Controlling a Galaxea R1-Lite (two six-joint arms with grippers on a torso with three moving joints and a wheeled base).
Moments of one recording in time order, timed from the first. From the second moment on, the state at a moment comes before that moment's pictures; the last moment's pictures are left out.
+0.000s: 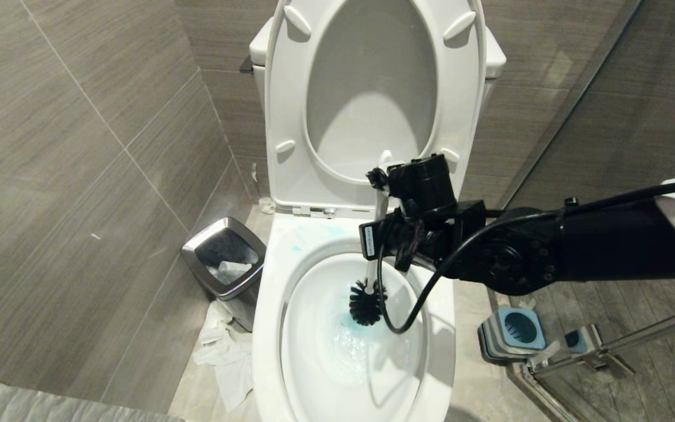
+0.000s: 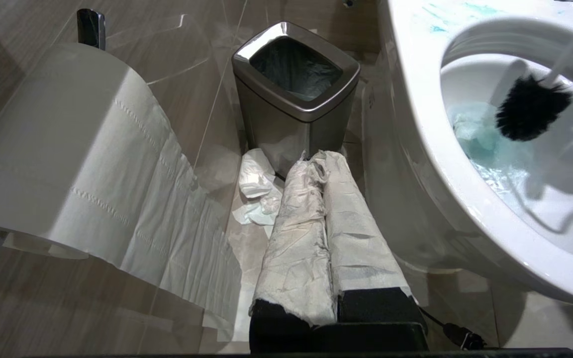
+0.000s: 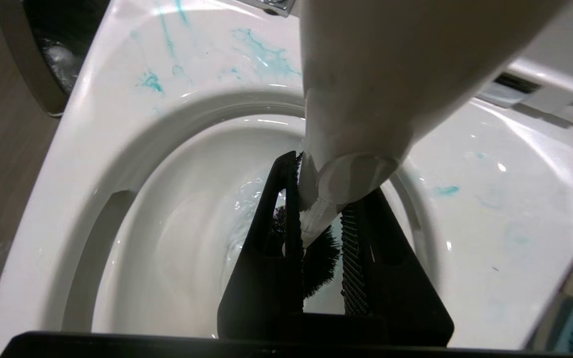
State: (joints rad) left arm 0.00 0.00 0.00 -0.01 0.01 -0.01; right arm 0.71 2.07 -1.48 -0.17 -0.35 0.15
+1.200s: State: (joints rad) left arm 0.00 0.00 0.00 -0.01 0.01 -0.01; right arm 0.72 2.06 -1.27 -0.34 -0.36 0.16
